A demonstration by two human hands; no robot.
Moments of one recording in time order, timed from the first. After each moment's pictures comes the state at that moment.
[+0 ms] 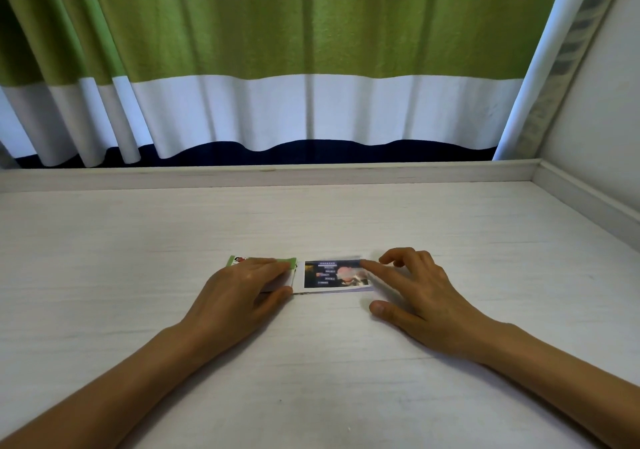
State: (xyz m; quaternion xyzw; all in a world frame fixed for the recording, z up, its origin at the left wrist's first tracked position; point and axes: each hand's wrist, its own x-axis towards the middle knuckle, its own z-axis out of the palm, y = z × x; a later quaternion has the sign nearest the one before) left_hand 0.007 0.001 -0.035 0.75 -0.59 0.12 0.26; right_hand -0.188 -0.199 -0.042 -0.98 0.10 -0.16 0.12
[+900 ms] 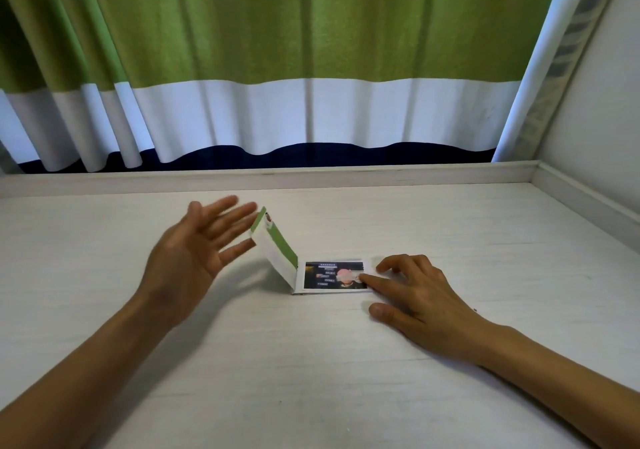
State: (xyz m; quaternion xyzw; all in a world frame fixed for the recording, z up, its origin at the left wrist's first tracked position) left_hand 0.030 0.010 0.005 0.50 -0.32 -0.26 0.77; right_hand -0.188 -0.199 -0.044 -0.98 0.11 -0.14 0.09
